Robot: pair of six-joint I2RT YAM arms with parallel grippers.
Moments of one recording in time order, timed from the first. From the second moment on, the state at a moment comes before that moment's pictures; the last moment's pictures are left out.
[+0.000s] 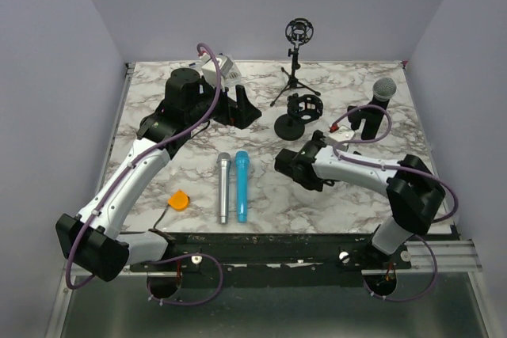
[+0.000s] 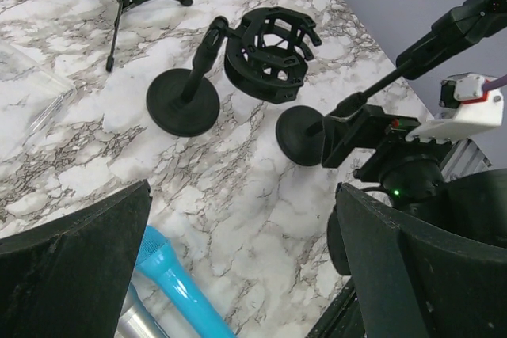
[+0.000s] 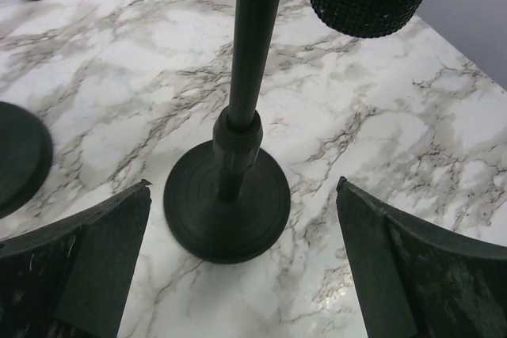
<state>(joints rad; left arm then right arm) -0.46 1.24 1.27 -0.34 0.42 -0.30 0.90 1.67 1.10 -1.32 1.29 1.77</state>
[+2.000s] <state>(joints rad) -0.97 1.41 1.21 0.33 0.20 -0.15 0.95 1.20 1.79 -0.90 1.14 0.12</state>
